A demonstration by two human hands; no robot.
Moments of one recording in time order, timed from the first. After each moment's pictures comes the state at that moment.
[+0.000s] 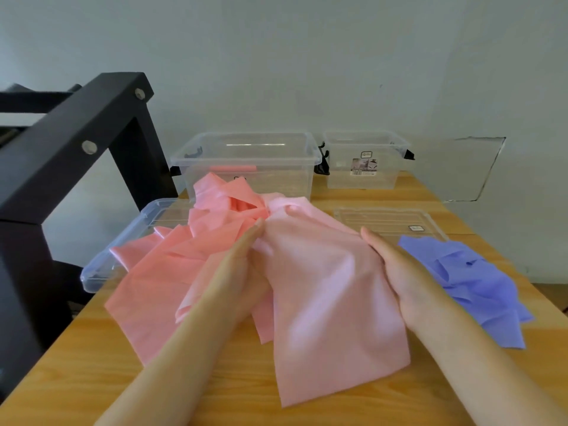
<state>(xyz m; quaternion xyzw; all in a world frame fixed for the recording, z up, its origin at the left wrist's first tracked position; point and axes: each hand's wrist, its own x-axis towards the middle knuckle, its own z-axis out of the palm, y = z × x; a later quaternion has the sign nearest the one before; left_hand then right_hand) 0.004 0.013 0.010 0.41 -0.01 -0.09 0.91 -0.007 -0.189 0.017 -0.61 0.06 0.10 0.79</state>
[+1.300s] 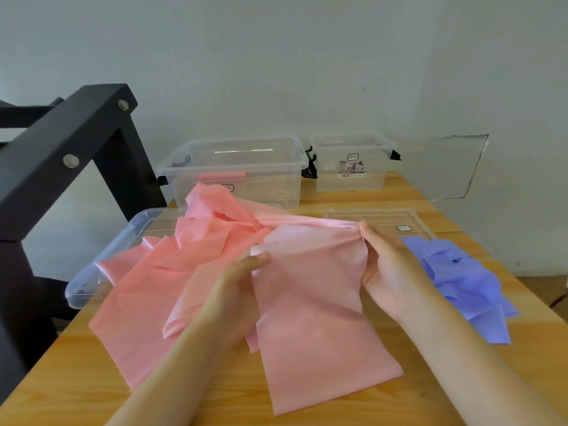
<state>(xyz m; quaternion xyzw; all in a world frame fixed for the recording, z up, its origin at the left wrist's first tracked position) -0.010 0.009 -0.001 0.44 -0.09 -0.14 0.88 -0.008 -0.190 0.031 -0.45 0.06 0.01 0.89</state>
